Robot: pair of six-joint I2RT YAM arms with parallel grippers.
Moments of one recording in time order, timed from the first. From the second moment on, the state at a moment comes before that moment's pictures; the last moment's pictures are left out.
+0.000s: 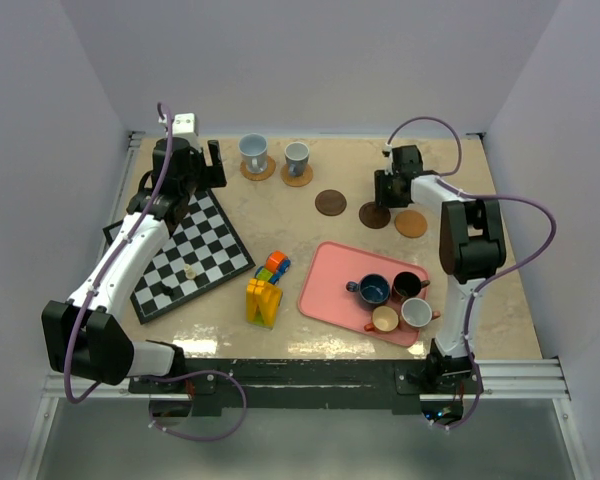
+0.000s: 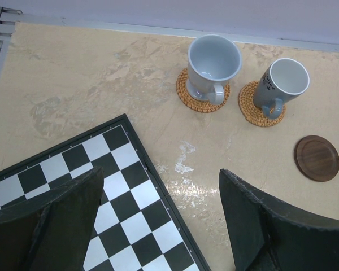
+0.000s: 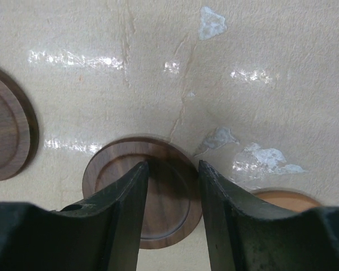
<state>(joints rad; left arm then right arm) -0.21 1.34 1.19 -0.26 -0.19 -0.20 0.14 2.06 1.45 -0.34 -0.04 0.11</state>
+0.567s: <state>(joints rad) -0.21 1.34 1.19 -0.26 -0.19 -0.20 0.16 2.08 1.45 -0.29 0.04 0.25</state>
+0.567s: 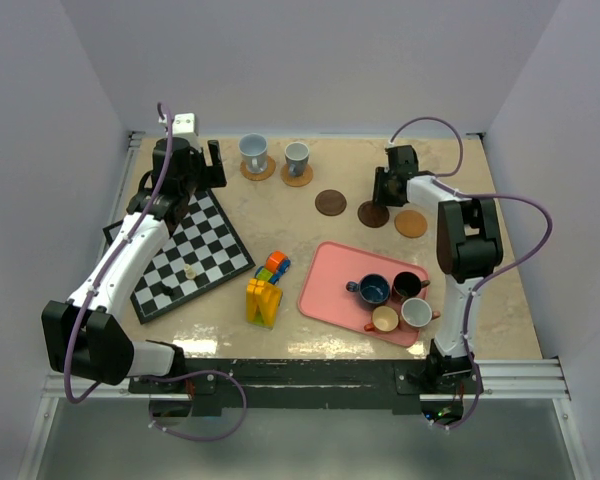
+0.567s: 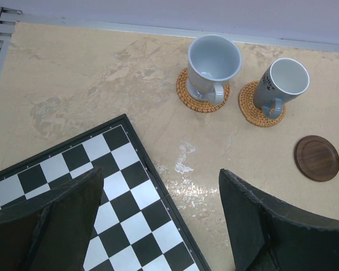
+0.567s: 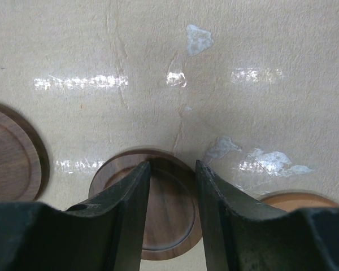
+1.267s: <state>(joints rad) -0.21 1.34 1.19 -0.26 -0.19 -0.20 0.17 2.10 1.49 -0.28 0.07 0.30</state>
